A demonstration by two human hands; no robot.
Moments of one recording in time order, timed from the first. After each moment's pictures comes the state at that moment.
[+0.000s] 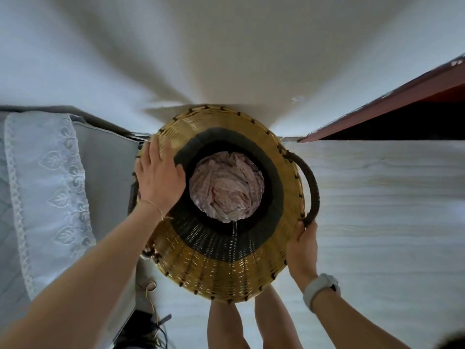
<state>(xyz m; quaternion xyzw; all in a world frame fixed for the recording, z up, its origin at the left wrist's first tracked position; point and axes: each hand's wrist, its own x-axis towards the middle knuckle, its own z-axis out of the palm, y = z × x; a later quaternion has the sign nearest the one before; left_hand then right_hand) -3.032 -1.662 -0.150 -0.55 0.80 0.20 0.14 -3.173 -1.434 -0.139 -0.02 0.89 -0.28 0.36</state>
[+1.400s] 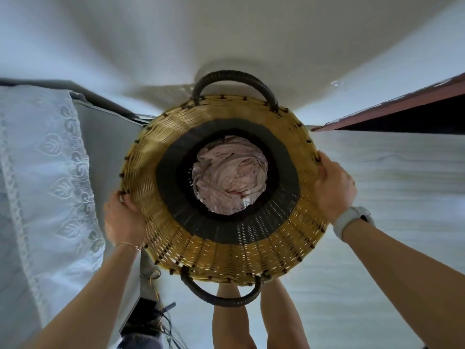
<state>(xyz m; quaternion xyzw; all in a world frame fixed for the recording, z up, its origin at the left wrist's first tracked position) -2.914 -1.644 -0.199 -0.80 0.55 0.22 0.03 -3.233 -1.510 -0.175 -0.29 0.92 -0.09 0.24</state>
